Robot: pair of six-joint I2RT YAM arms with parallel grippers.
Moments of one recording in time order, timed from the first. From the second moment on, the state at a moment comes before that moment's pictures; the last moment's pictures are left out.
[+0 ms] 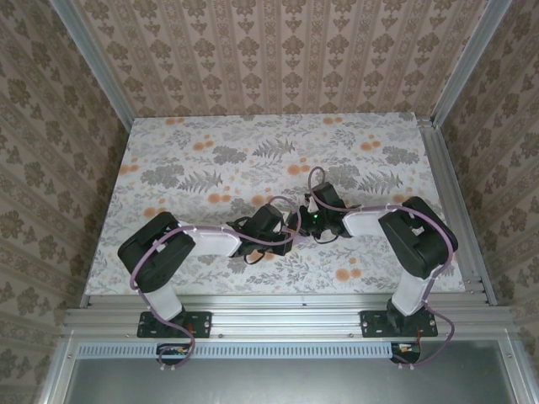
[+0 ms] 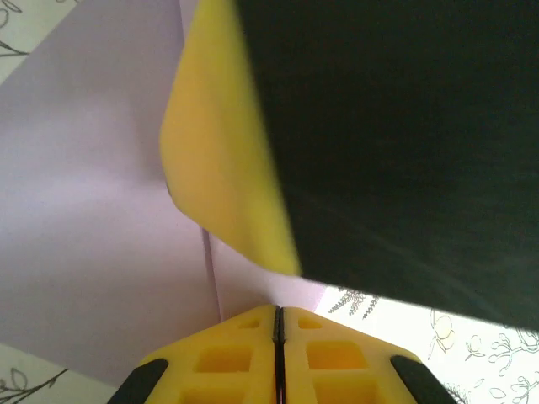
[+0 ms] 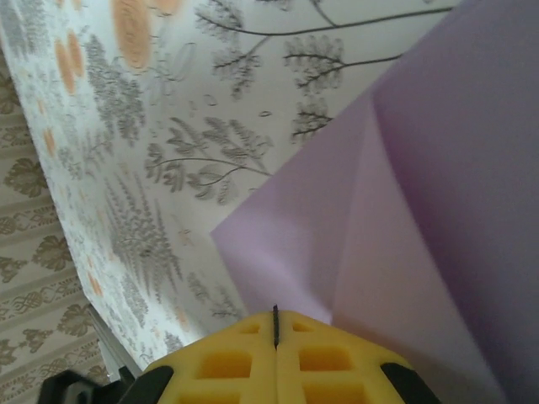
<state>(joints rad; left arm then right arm) -0.93 1.71 0.76 0.06 0.19 -0.54 0.51 1.79 0.79 0.14 -0.50 0.98</state>
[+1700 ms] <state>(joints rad) -0.84 1.69 0.95 -0.14 0.33 -0.54 0.44 1.53 0.63 -0.10 -0.48 0.80</state>
